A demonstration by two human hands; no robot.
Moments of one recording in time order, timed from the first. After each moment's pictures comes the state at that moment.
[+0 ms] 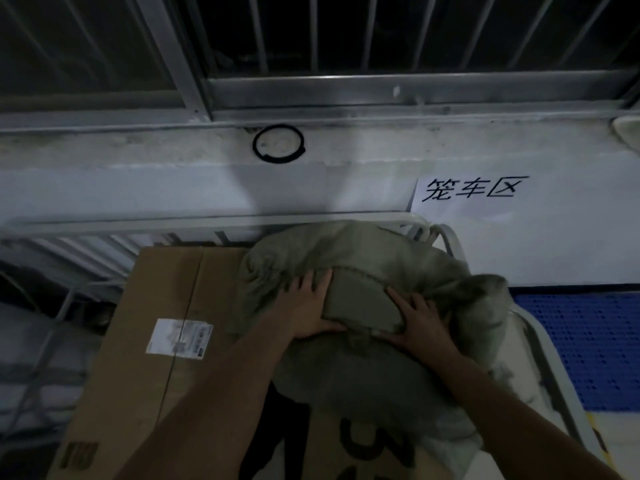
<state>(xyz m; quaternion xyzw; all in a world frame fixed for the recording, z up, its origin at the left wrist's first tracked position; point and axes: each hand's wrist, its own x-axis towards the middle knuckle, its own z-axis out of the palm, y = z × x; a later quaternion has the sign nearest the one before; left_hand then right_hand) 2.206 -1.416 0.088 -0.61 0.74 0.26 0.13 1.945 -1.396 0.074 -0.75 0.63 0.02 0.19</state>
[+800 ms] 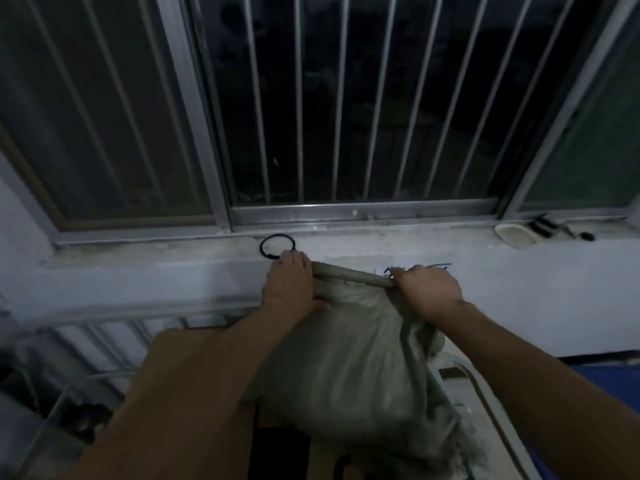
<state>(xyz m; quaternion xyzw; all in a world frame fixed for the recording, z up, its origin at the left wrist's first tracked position) 2.192 -1.398 0.344 -0.64 0.74 -0.19 0.10 1.948 -1.388 0.375 -0.78 0.61 0.09 -0.09</state>
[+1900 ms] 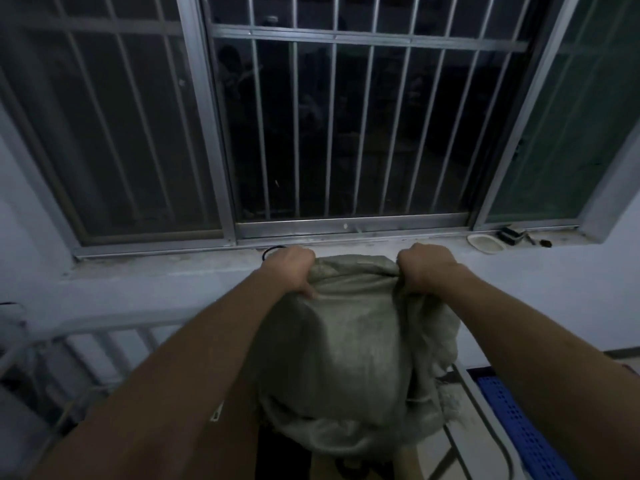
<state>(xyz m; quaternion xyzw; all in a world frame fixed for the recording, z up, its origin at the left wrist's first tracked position) 2.205 -1.332 0.443 -0.60 0.80 -0.01 0.06 1.957 -1.317 0.465 -0.74 0.65 0.14 -0.06</state>
